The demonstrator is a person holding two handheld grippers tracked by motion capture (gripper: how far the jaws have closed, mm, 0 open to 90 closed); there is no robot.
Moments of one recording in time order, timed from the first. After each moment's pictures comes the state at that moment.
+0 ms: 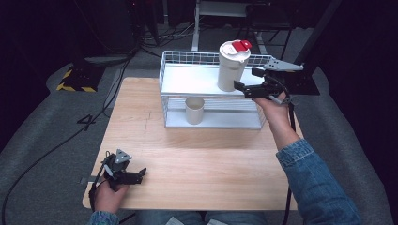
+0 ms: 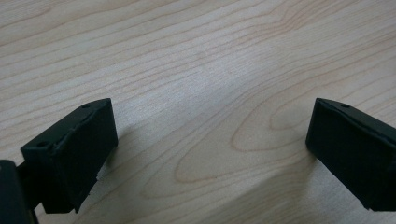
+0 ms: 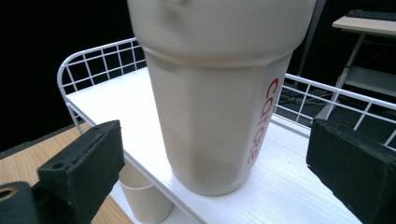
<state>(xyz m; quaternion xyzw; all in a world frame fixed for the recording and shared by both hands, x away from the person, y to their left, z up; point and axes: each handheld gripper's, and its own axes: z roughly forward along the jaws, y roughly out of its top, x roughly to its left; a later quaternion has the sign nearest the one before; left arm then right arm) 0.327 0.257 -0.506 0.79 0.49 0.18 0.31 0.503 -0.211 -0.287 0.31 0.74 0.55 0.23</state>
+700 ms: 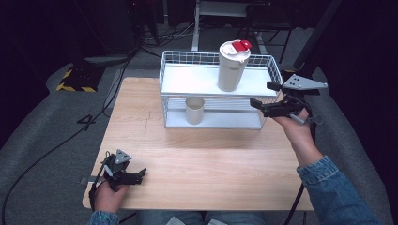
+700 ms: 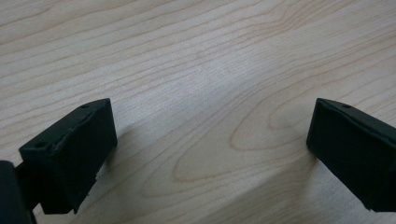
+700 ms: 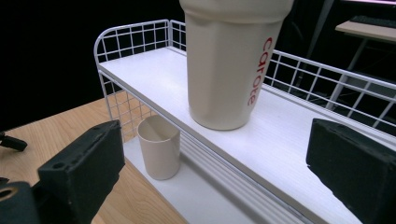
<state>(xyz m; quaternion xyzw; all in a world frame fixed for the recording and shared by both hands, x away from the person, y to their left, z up) 0.327 0.256 -0.506 0.79 0.49 0.18 0.31 0.446 -0.255 -0.291 0.28 0.76 0.54 0.24</state>
